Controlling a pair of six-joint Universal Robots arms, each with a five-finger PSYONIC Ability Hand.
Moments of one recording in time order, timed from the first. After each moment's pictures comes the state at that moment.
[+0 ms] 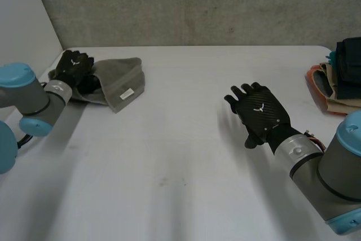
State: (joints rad) left arm 4.65 -2.66 -0.75 3.48 -1.22 3.67; right arm 1.92 -1.24 1.87 -0.51 1.25 2.60; left_hand 1.13 1.19 1.19 1.19 0.96; right_hand 0.20 0.22 0.22 0.24 0.06
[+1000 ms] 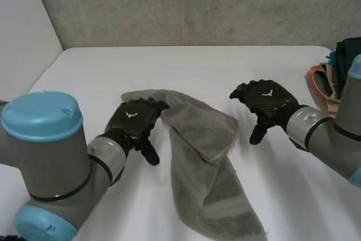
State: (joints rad) left arm 4.10 -1.89 -1.65 3.23 -1.60 3.17; right arm 1.86 -1.17 1.51 0.02 1.19 2.70; left_hand 0.20 0.22 0.22 0.22 0.05; right_hand 0.20 0.22 0.22 0.24 0.06
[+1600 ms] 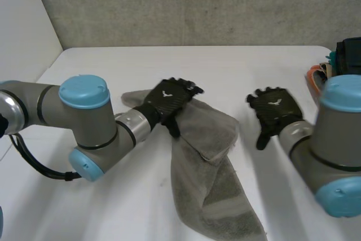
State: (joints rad) left arm 4.18 -2.28 -1.27 3.38 -1.16 3.39; right arm 1.97 -1.21 1.63 -0.10 1.59 2.76; left_hand 0.22 0.23 0.23 0.23 0.06; right_hand 0.20 0.22 0.22 0.24 0.06
